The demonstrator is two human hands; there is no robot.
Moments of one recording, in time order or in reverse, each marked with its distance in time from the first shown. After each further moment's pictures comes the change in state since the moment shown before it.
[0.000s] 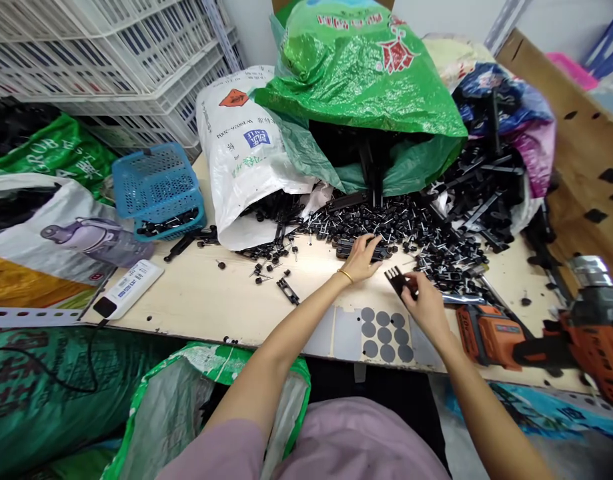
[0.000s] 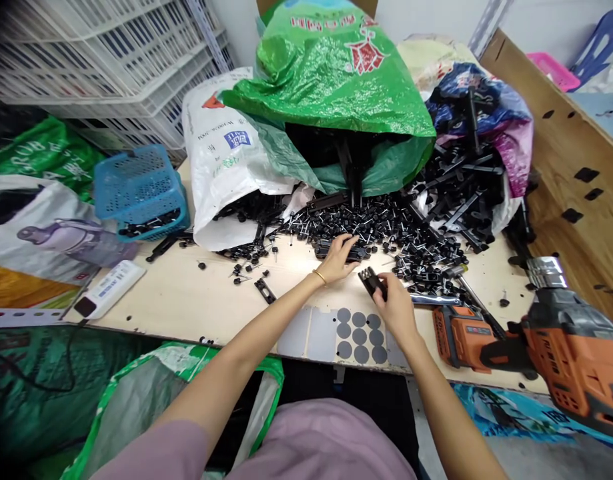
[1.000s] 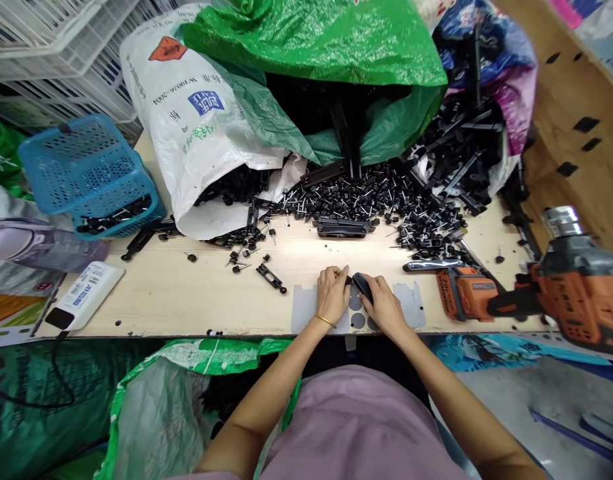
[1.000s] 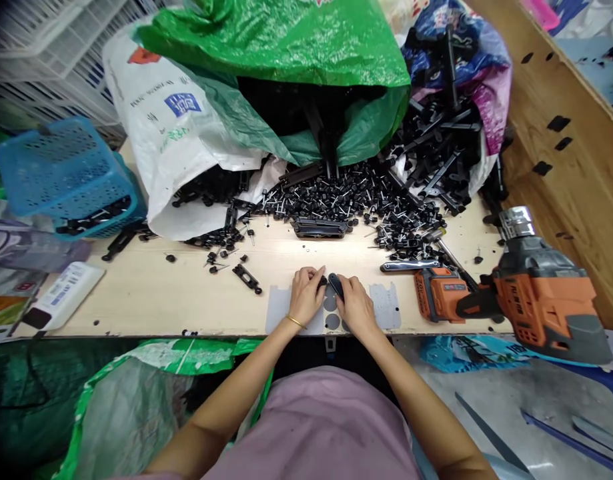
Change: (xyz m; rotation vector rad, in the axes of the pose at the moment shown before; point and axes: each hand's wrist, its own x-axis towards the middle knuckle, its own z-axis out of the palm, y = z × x) left_hand -0.129 0.057 0.008 -0.144 -0.070 -0.349; right_hand -0.062 -0.038 0.035 -0.075 -0.307 0.067
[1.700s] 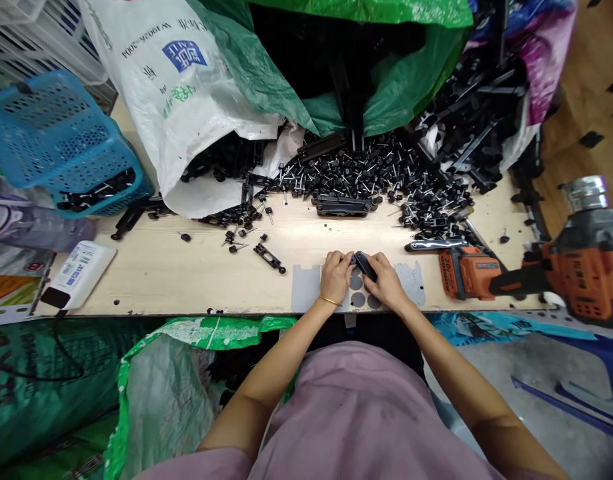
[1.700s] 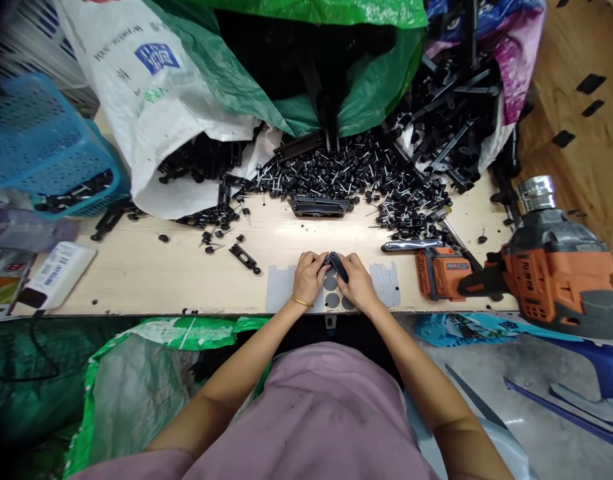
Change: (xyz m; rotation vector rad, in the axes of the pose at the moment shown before) left_hand -0.006 0.001 0.019 -0.066 0.166 0.115; right_hand 0.008 0.021 0.008 0.321 0.053 -0.181
